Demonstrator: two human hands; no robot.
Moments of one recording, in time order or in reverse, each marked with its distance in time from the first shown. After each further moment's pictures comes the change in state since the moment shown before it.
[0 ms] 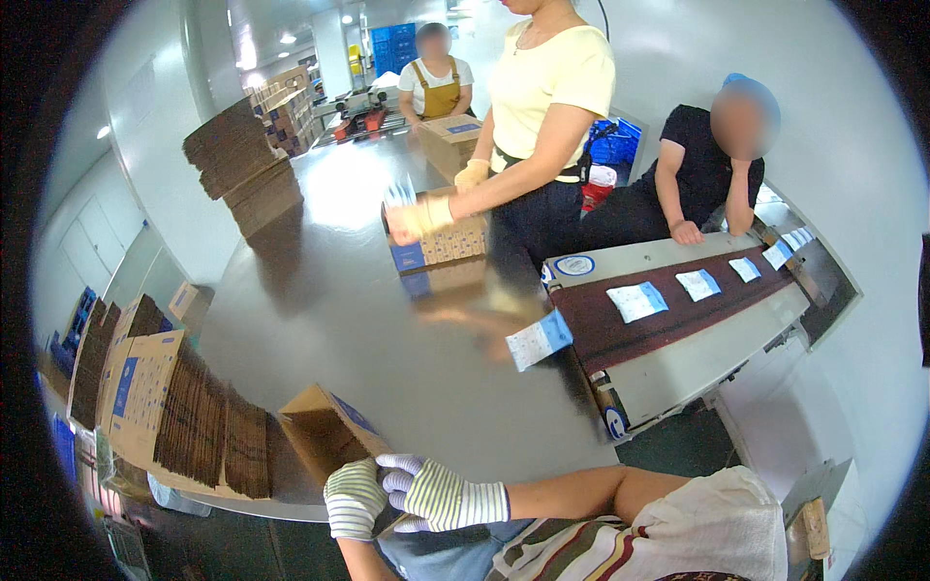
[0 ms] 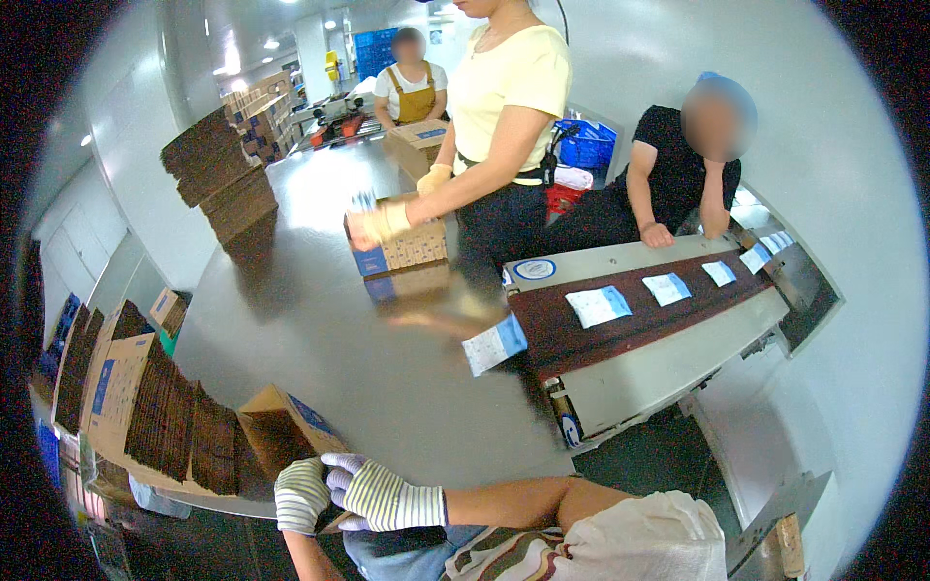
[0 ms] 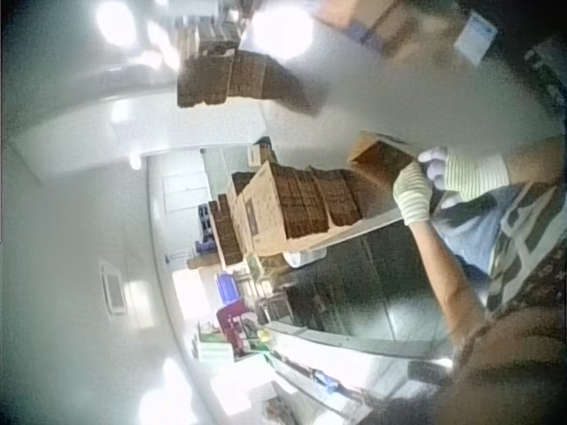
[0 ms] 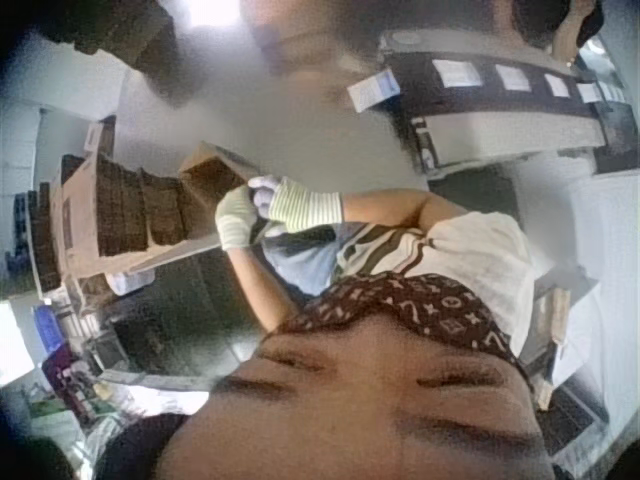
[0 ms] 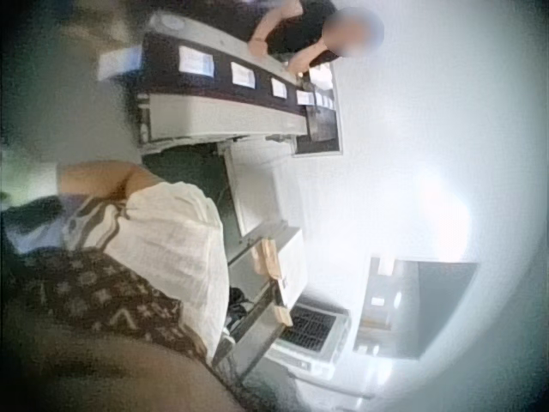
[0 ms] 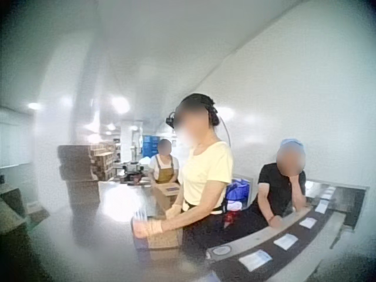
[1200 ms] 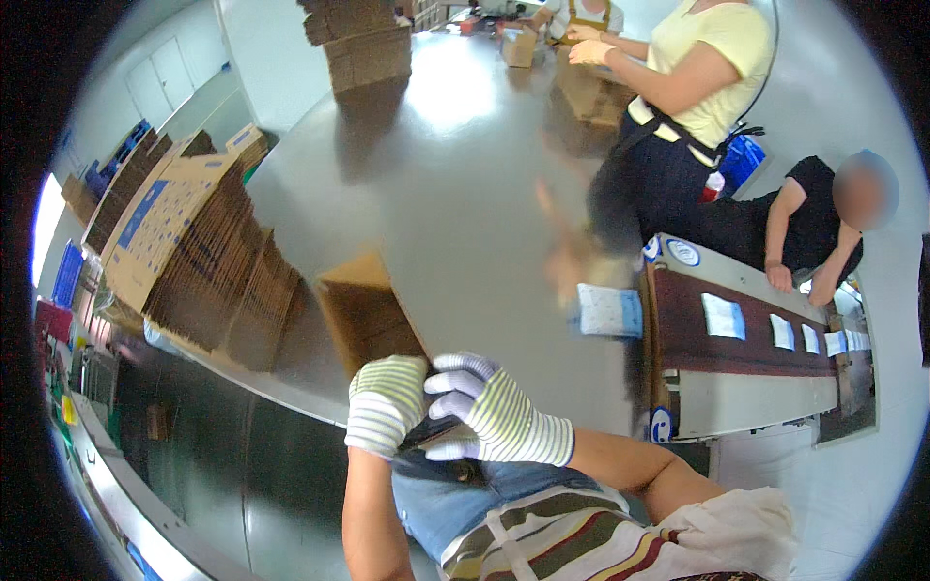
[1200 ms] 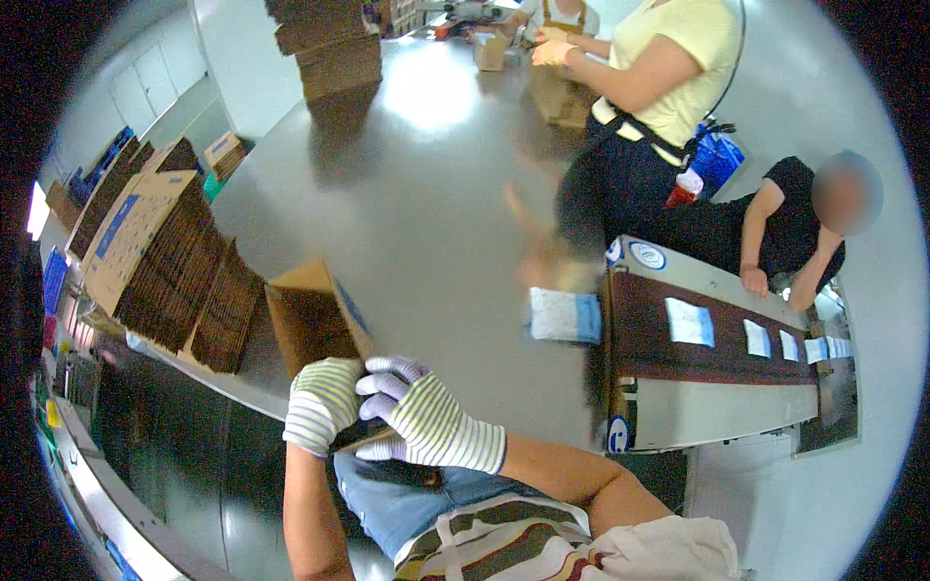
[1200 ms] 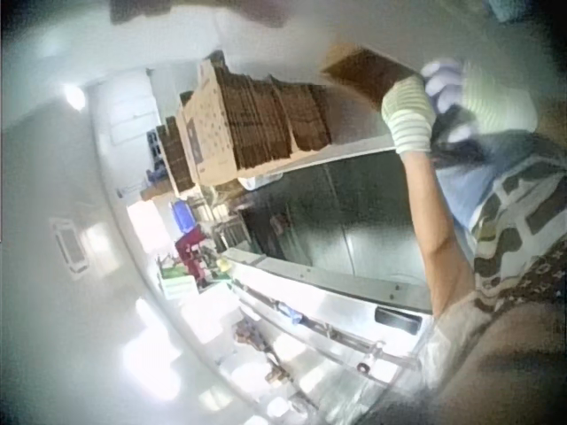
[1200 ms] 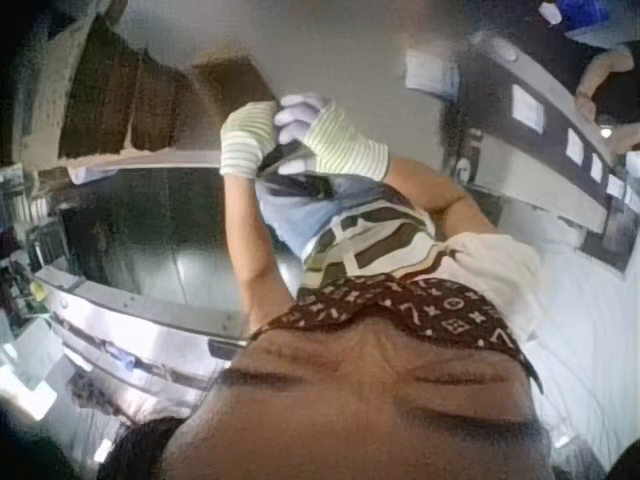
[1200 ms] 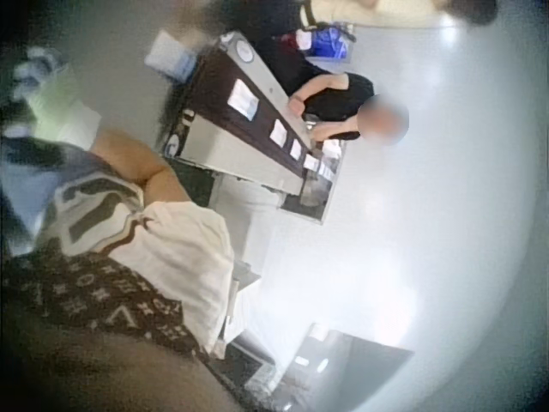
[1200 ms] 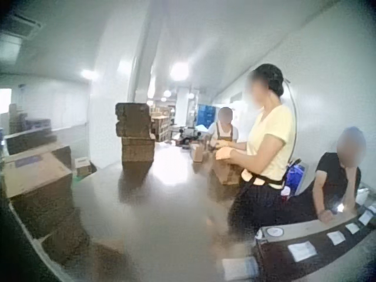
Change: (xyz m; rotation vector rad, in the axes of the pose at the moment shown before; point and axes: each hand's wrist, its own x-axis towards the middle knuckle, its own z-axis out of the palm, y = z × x) left_hand 0.019 -0.006 -0.006 -0.080 -0.011 0.044; right_hand 0.024 0.033 -0.017 0.173 0.012 -0.011
